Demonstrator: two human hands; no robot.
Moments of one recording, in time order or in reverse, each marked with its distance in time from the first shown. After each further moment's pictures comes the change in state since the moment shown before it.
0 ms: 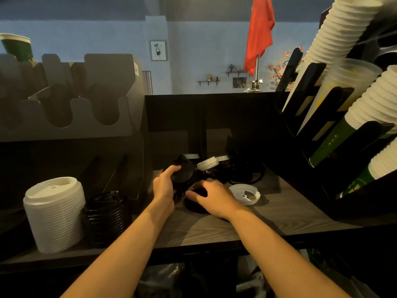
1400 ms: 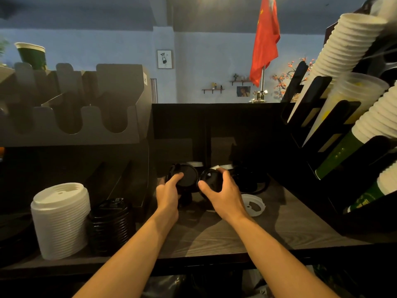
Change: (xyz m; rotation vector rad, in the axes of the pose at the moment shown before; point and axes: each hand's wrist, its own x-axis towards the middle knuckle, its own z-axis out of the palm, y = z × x) left_hand -0.001 -0.002 0.003 -0.044 0.045 0.076; right_hand -0.002 -0.008 -0.008 0.376 0.395 0.012
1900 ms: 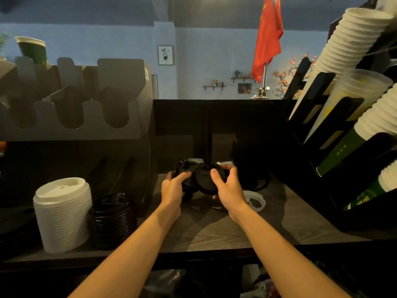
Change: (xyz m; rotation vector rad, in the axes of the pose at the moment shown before) left_hand -0.001 -0.004 0.002 0.107 -0.115 0.019; right_hand 0.004 -0.007 -0.002 0.426 -0.013 0.142
